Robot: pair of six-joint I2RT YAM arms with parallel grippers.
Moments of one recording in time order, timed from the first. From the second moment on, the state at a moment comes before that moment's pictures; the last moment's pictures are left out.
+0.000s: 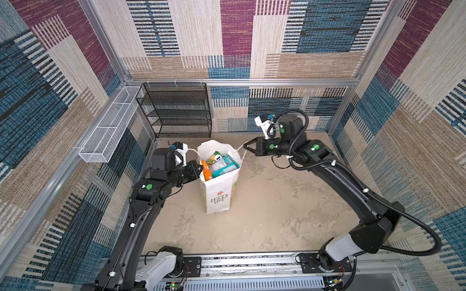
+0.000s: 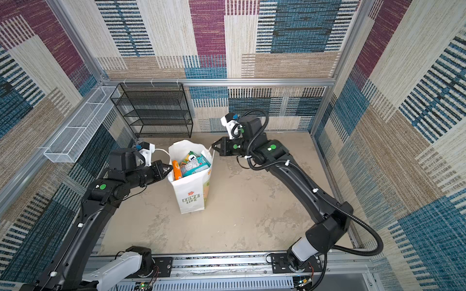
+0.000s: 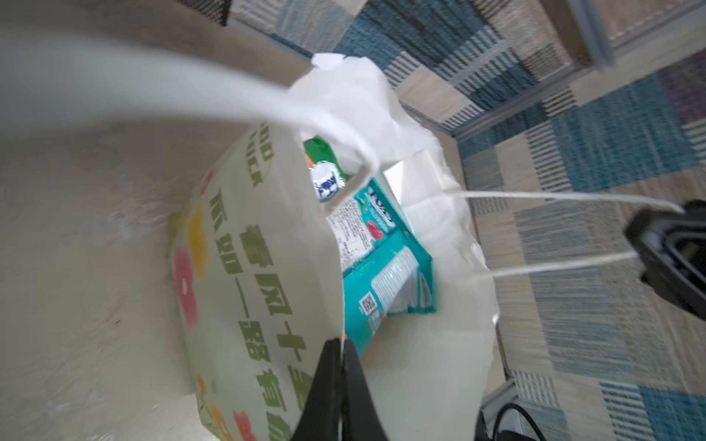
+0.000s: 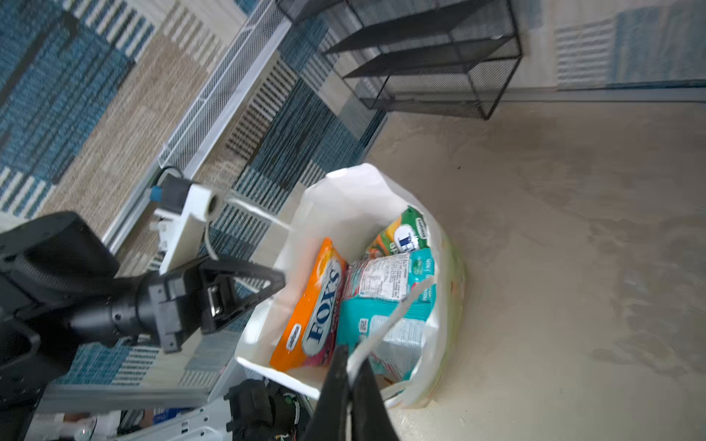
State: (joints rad) left arm -0.23 1.03 1.22 -0.76 0.37 -0.54; right arm 0.58 1.50 1.68 -0.58 -0.47 0.51
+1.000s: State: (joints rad) left arm -0.44 1.01 1.20 -0.76 0.19 -0.60; right arm 0.50 1.25 1.36 -0.48 -0.49 0.51
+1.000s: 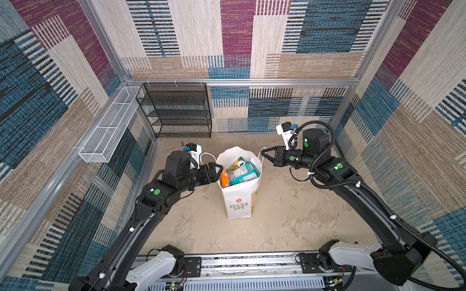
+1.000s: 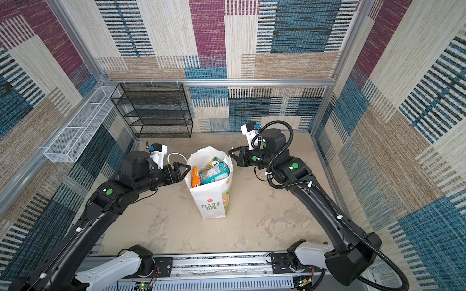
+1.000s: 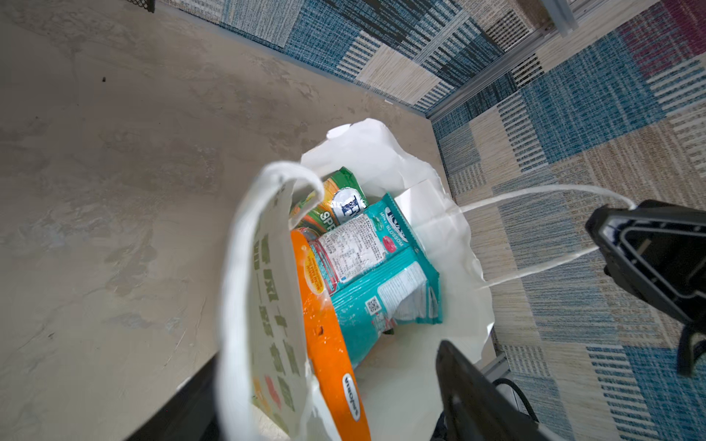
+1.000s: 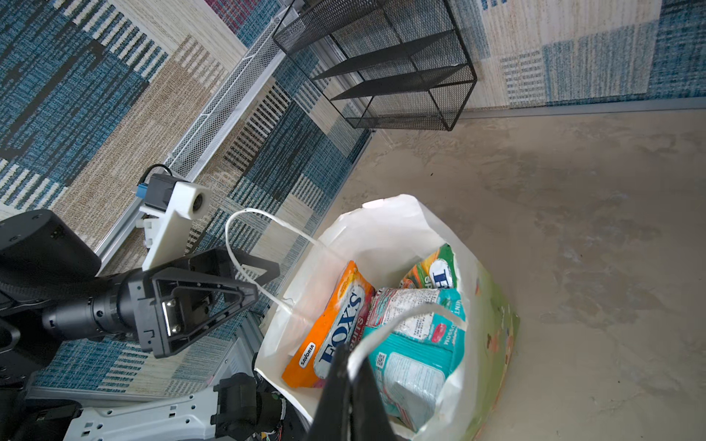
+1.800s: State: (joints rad) left arm -0.44 1.25 1.57 -0.99 0.22 -0.56; right arm 0.49 1.33 1.50 -0.56 -0.49 0.46
